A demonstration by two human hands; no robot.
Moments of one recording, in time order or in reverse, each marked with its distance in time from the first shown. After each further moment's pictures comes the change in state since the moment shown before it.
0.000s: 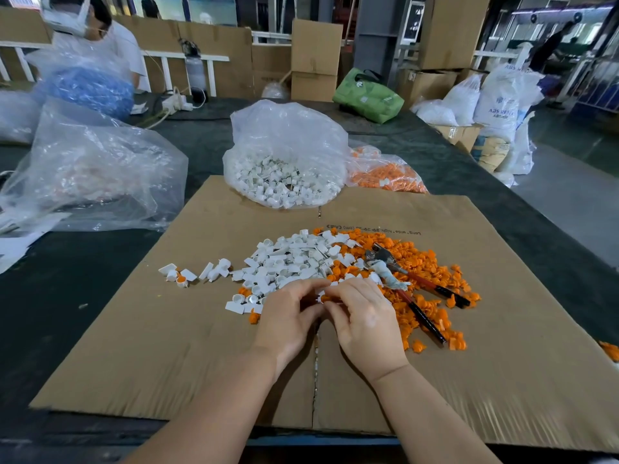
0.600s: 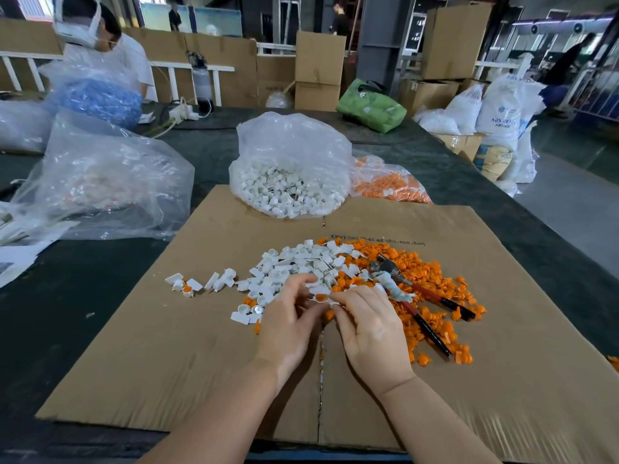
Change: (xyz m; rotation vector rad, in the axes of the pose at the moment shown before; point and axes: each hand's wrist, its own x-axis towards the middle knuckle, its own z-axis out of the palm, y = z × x) left_hand -0.002 0.006 -0.005 -0.177 0.118 -0.108; right_hand 0.003 -0.005 -0.005 -0.030 0.007 0.014
